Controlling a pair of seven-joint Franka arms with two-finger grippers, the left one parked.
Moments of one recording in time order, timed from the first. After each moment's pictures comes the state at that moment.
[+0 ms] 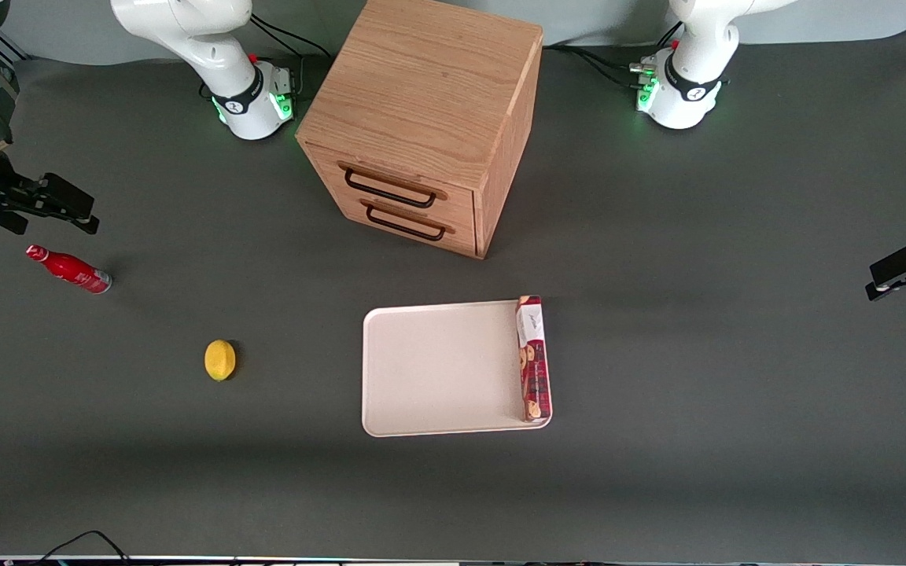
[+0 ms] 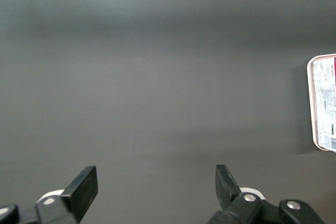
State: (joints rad) arm 0.06 0.01 -0.01 -1.50 -0.04 1.51 0.09
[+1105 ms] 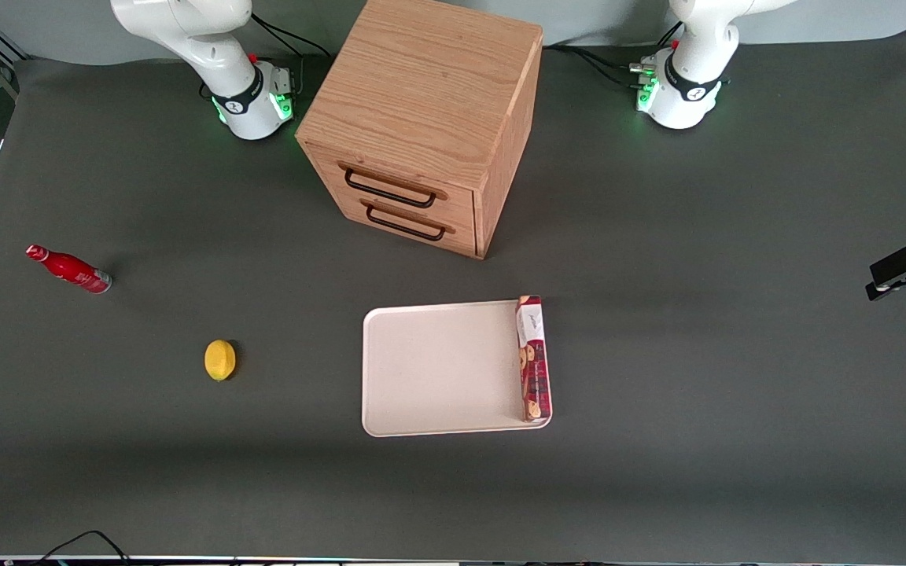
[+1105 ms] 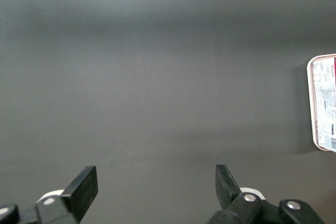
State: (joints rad) arm 0.05 0.00 -0.57 -1.74 -0.08 1.69 -0.78
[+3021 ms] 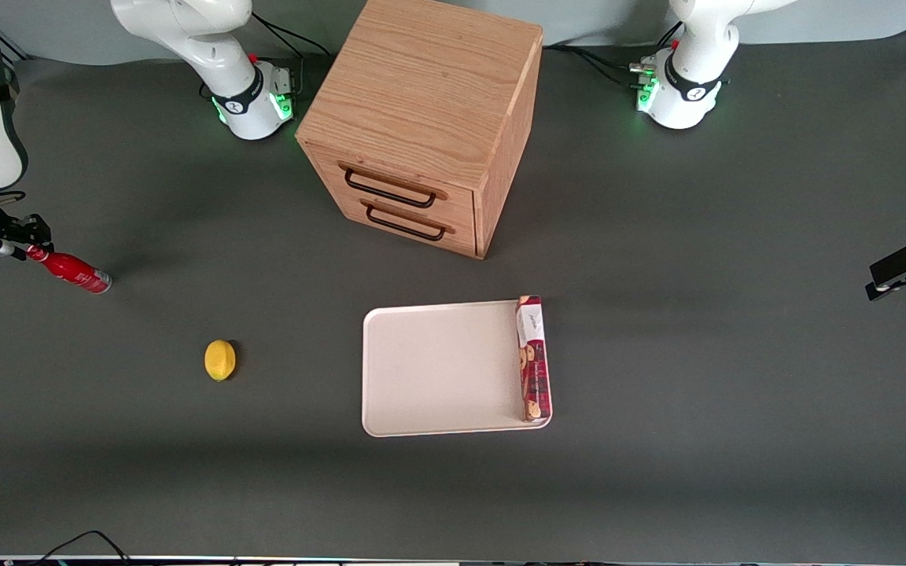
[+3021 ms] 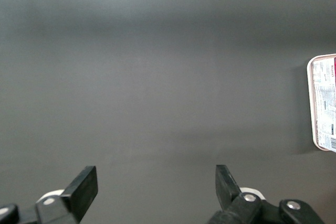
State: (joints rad) arm 0.06 0.08 -0.68 -2.26 -0.05 2.38 -0.90
